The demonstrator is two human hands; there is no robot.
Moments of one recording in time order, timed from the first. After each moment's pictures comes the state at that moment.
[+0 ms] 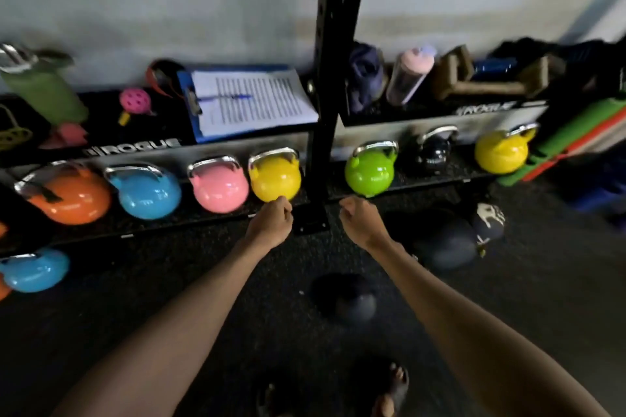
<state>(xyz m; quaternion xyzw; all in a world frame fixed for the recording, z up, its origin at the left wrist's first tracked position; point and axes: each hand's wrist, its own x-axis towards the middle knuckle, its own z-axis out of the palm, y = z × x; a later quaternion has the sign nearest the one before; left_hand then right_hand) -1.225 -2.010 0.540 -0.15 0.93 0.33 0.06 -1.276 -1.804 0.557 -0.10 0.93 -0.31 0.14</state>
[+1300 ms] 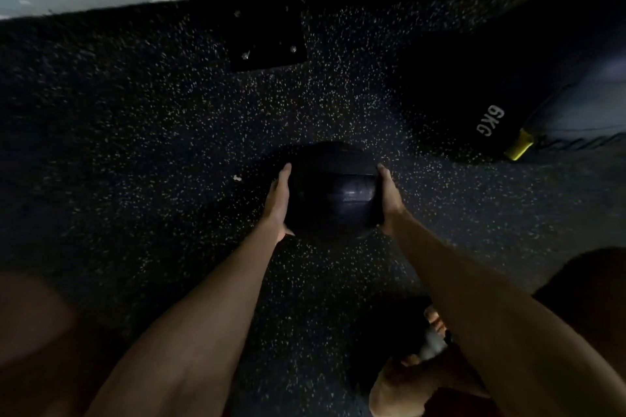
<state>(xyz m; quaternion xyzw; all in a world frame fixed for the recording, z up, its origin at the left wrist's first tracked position) -1.240 -1.791 -0.234 -0.53 0.44 0.68 0.25 -1.315 -1.576 -0.227 0.33 0.63 -0.61 0.36</state>
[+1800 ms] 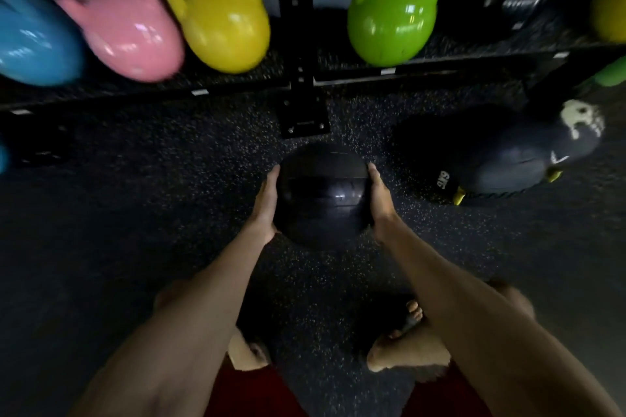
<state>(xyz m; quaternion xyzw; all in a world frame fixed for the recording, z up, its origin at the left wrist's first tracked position) -1.209 -1.863 0.123 -0.50 0.47 0.71 0.16 -1.294 -1.651 0.106 0.22 0.65 -0.64 0.34</state>
